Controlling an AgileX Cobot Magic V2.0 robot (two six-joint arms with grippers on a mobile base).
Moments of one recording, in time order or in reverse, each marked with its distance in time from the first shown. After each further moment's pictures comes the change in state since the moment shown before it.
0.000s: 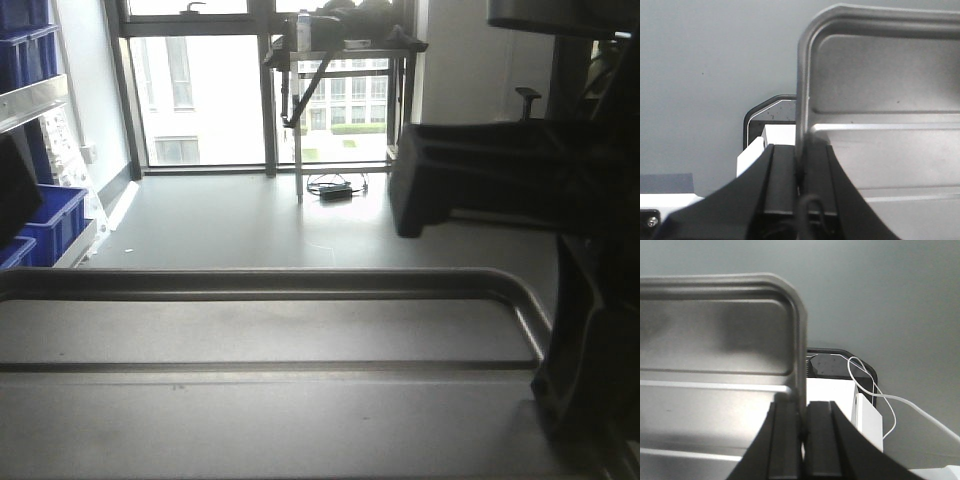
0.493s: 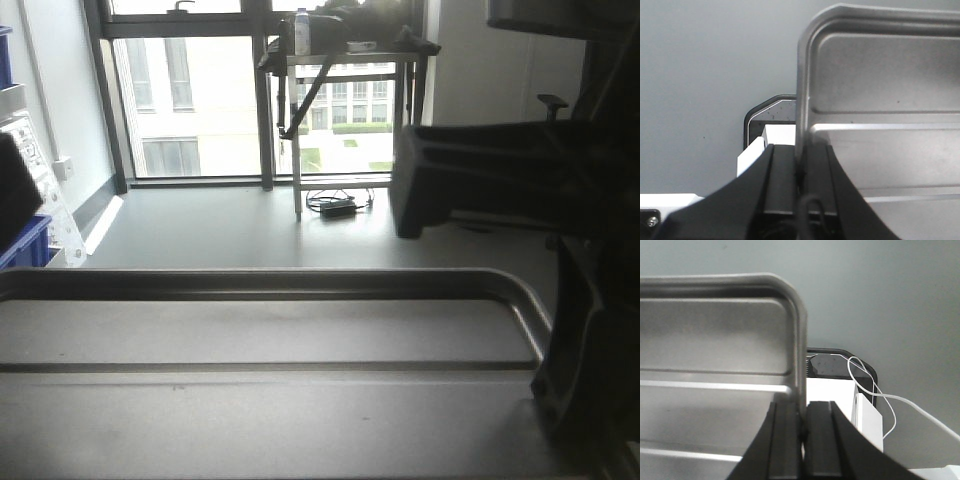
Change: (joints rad) left arm 0.000 0.000 -0.002 0.000 0.001 0.000; right arm 0.000 0.000 0.000 0.000 -0.002 0.000
